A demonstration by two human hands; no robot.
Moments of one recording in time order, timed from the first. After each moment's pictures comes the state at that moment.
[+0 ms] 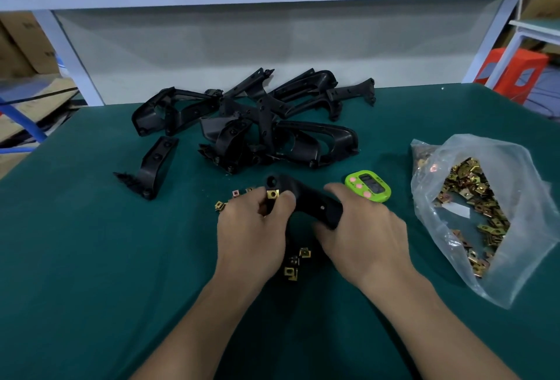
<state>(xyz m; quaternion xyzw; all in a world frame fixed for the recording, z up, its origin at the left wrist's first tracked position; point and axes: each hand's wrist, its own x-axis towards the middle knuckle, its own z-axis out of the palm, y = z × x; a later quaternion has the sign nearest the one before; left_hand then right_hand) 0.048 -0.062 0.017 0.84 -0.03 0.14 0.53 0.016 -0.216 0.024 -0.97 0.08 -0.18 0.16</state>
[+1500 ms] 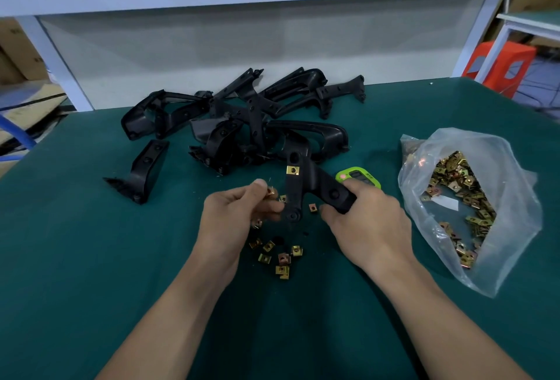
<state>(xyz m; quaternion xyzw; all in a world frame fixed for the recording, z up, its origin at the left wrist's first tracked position) 0.062 -0.051 0.027 0.66 0.02 -0.04 0.75 0.025 -0.239 0.017 -0.93 0.17 -0.17 0.27</state>
